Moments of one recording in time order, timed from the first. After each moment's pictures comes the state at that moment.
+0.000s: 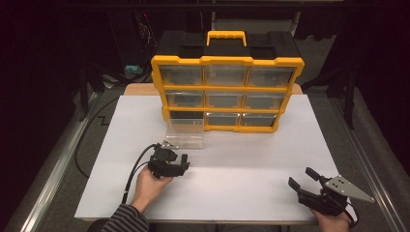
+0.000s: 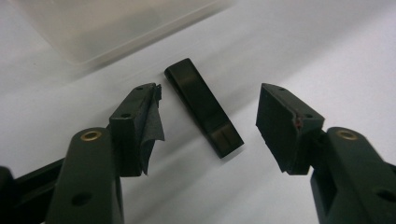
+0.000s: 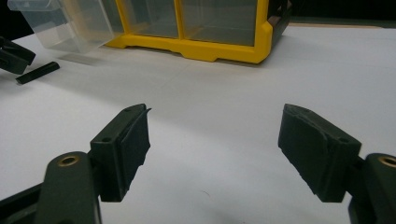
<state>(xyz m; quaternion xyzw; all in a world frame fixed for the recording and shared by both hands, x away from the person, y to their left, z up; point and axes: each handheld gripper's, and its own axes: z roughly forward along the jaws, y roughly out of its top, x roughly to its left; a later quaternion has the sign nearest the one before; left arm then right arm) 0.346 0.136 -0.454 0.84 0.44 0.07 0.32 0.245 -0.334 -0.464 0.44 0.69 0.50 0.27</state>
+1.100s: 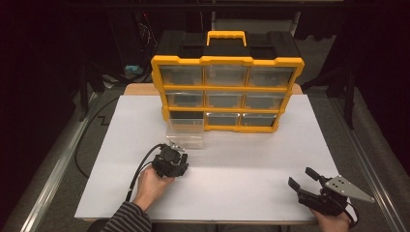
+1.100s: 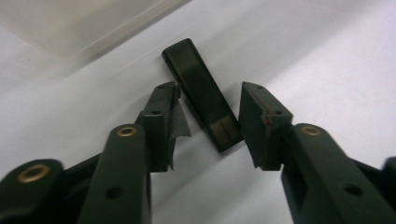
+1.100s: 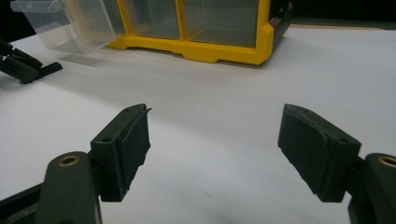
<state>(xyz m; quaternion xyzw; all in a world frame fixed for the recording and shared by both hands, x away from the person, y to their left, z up) 0.349 0.122 -0.454 0.87 0.42 0.10 0.25 0.245 -0.334 -0.463 0.44 0.69 0.50 0.27</state>
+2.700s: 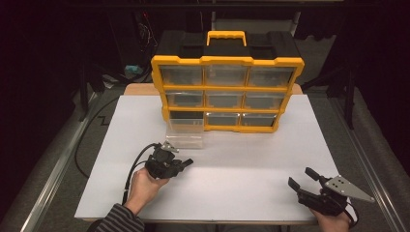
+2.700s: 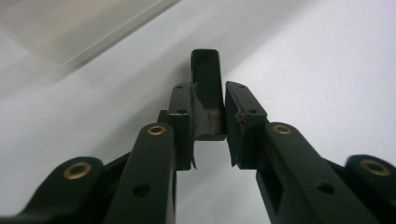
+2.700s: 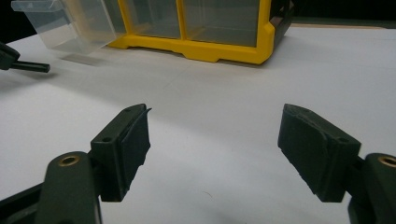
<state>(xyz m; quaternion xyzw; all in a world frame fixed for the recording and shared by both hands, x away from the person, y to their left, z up) 0.335 0.139 -0.430 0.87 0.38 0.05 0.30 0.245 -0.334 -0.463 0.44 0.69 0.50 0.27</state>
